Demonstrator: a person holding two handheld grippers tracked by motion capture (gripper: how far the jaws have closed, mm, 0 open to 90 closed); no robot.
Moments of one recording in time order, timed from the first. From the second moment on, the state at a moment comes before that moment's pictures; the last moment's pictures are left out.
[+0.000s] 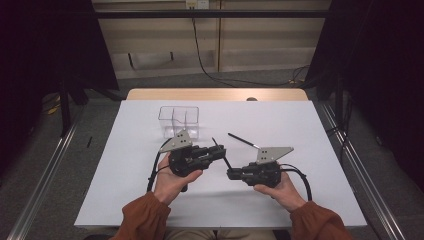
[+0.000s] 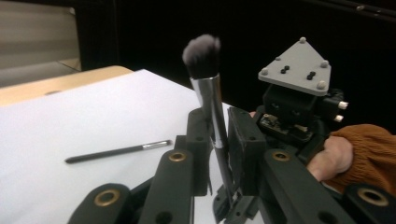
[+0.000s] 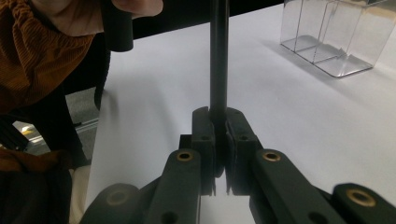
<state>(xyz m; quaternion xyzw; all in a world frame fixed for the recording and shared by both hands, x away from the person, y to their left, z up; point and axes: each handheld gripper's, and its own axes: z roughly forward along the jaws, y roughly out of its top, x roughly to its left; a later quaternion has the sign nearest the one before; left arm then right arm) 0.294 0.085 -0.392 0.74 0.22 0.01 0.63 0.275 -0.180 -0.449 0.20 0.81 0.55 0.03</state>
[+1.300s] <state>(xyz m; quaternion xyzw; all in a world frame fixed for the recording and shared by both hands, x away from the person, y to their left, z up) 0.294 0.092 -0.390 0.74 0.23 0.02 0.63 0.273 -0.183 -0.444 0.23 0.79 0.57 0.04</state>
